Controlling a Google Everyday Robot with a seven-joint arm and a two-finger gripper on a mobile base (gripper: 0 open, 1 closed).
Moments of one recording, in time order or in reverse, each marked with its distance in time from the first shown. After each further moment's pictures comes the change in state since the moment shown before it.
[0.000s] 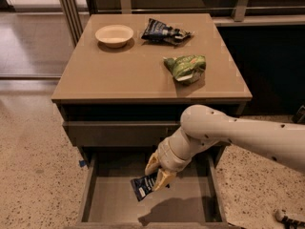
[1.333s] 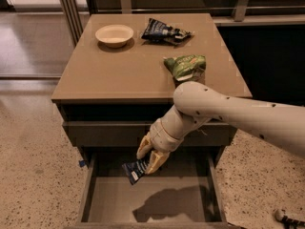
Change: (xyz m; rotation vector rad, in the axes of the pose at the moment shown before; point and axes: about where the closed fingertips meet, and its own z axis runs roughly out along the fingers) arm -0.027 -0.047 -0.026 -0.009 -0.039 -0.099
